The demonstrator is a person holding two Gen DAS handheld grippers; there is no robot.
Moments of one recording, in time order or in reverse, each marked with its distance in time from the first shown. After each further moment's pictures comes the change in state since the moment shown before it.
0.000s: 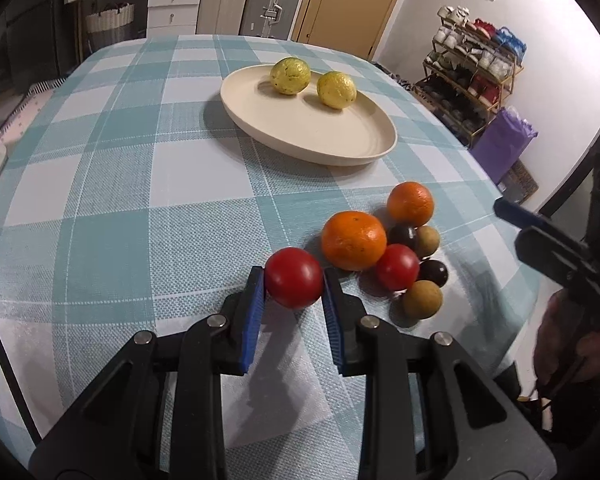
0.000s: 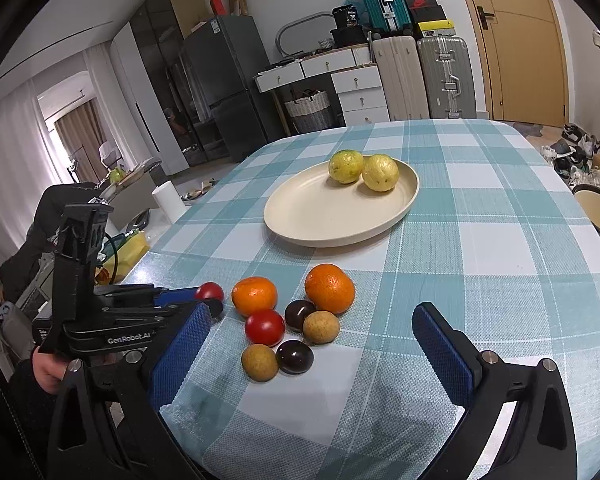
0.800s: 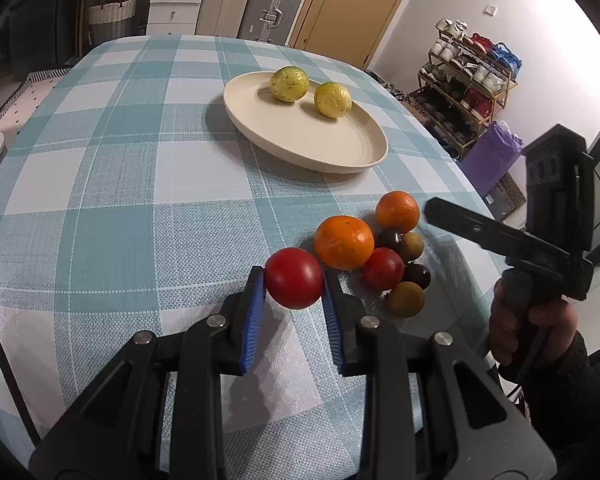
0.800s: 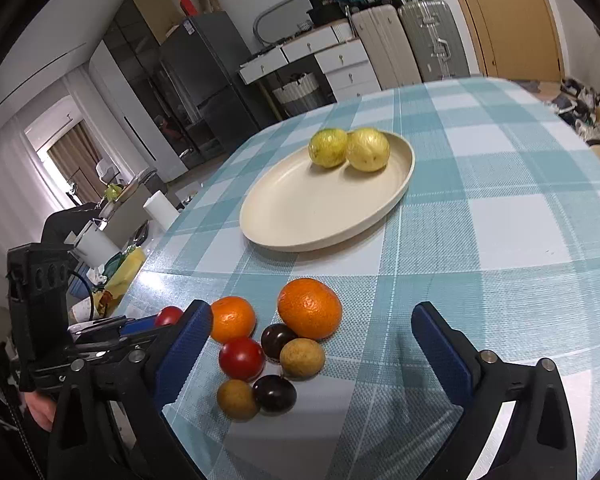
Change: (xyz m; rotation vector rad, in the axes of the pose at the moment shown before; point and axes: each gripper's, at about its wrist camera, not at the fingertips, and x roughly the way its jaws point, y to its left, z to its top) left arm -0.014 0.006 -0.004 -0.037 -0.017 -0.044; right arm 0.051 -0.029 0.014 0.135 0.079 0.054
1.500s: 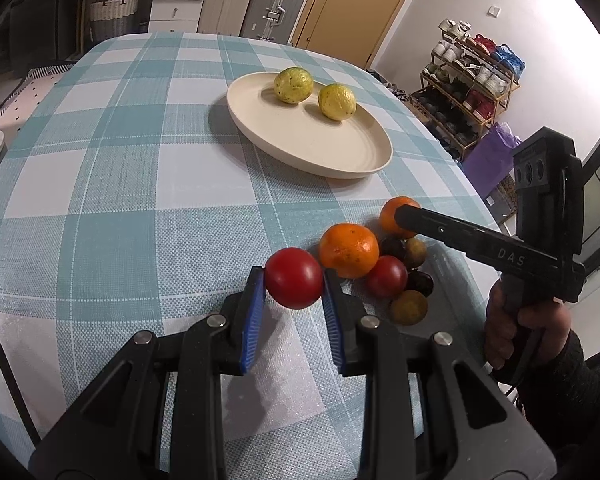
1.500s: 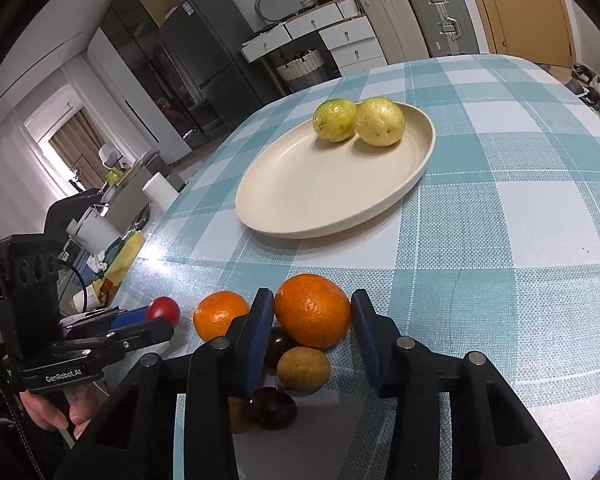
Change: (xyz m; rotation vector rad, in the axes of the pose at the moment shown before) left arm 0.002 0.001 0.007 -0.011 0.005 0.005; right arm 0.025 0.001 0.002 -0.002 0.071 0.017
